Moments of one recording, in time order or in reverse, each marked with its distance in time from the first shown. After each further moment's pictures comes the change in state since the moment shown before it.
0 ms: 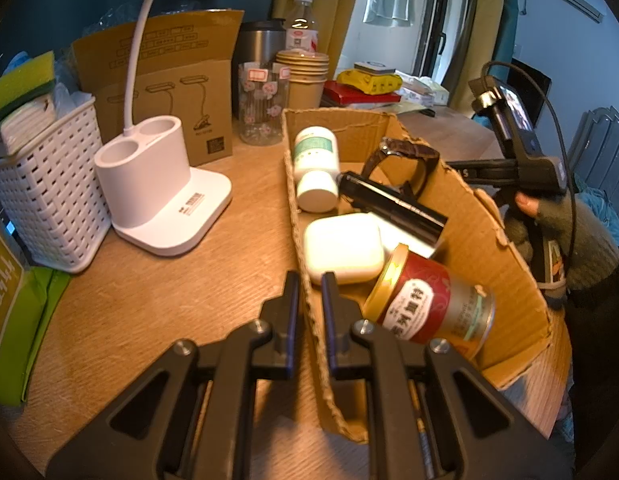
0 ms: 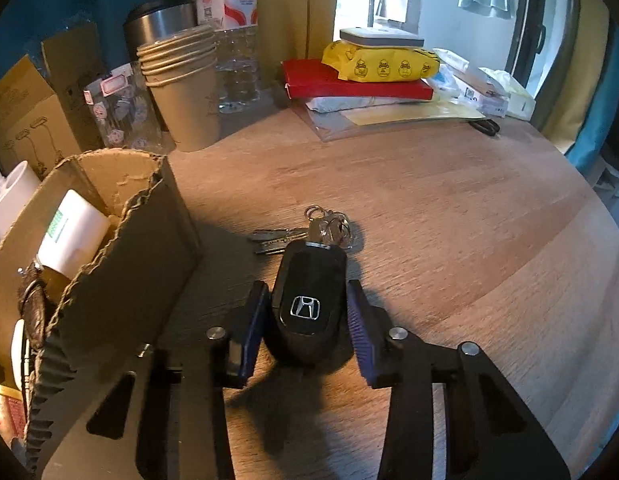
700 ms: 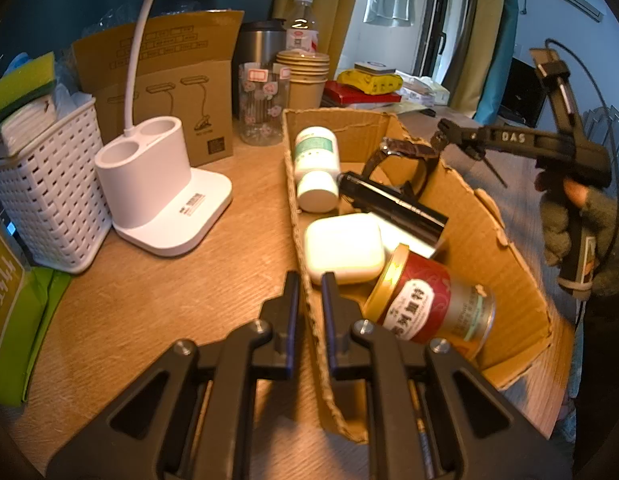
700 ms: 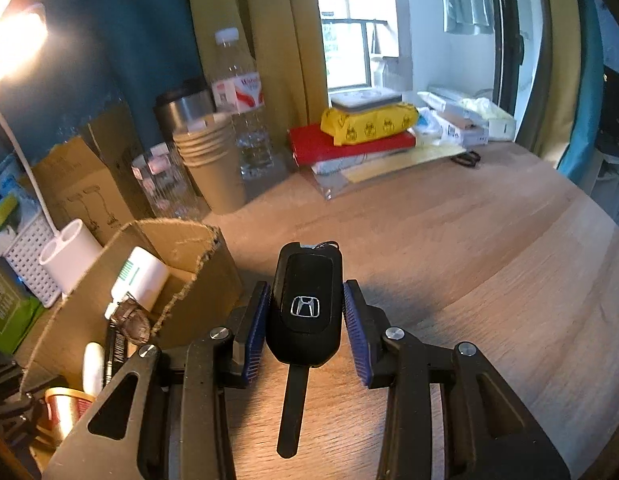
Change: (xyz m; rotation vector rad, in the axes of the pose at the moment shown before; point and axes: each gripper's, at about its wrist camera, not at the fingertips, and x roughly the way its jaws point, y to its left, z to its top) left arm 0.000 0.000 0.000 0.001 -0.001 0.002; right arm -0.072 -0.007 0.001 0.078 -0.185 0.079
